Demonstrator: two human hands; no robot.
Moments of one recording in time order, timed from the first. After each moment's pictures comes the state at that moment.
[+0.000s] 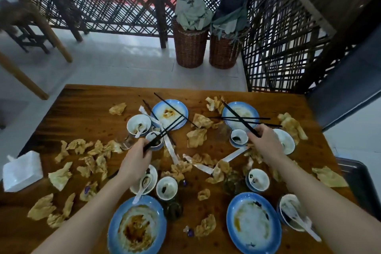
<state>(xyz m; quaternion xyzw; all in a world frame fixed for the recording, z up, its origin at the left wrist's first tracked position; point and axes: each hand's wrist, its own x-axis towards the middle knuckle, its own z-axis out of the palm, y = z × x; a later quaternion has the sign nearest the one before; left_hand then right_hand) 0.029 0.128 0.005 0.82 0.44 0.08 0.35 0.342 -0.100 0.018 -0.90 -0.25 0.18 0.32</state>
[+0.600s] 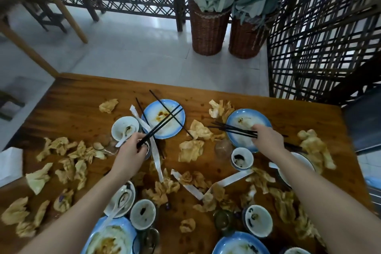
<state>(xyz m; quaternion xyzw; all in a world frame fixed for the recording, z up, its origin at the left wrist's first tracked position) 0.110 0.149 -0.017 0.78 0.52 0.10 0.33 0.464 -0.025 -0.058 -0.91 -0.38 0.16 0.03</state>
